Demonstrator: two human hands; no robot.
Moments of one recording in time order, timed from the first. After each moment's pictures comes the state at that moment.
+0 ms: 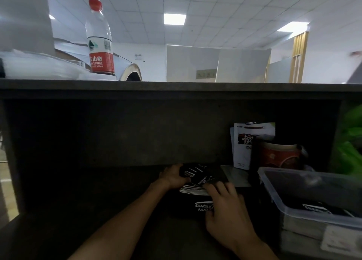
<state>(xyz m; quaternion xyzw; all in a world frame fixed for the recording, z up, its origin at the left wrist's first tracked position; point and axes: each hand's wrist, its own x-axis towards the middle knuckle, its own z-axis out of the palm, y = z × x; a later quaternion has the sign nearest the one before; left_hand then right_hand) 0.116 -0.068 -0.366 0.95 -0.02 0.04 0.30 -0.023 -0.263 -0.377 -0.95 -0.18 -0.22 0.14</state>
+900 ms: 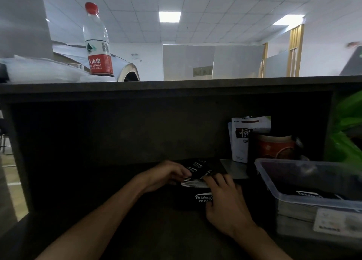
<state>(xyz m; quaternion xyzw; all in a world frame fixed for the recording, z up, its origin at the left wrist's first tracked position) 0.043 -0.050 -0.331 0.82 -0.12 -0.10 0.55 -0.025 -0.263 -0.378 -0.95 -0.18 -0.23 0.13</state>
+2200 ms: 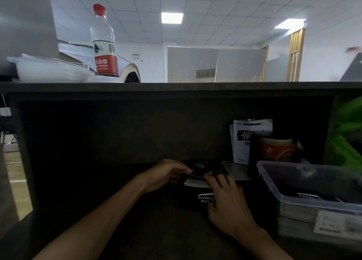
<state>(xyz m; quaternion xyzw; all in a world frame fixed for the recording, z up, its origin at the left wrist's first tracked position) 0.041 -0.041 -0.329 0.79 -0.12 -0.07 0.59 -0.027 -0.261 -0.375 -0.95 -0.17 -0.21 0.14</state>
